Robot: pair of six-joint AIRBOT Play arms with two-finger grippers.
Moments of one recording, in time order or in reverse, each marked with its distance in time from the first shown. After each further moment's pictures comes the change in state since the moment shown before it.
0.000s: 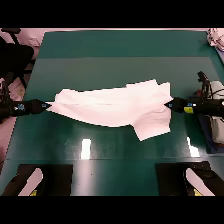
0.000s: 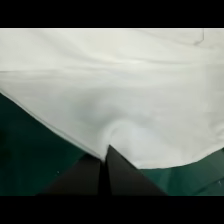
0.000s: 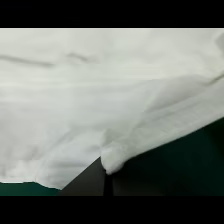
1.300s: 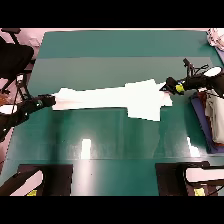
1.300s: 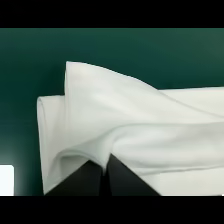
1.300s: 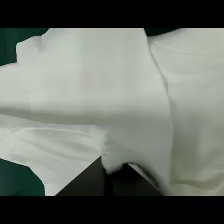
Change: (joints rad) left arm -0.269 -0.177 -0.156 -0.150 0.811 0.253; right arm -0.011 -0.639 0.473 0.014 0.030 -0.020
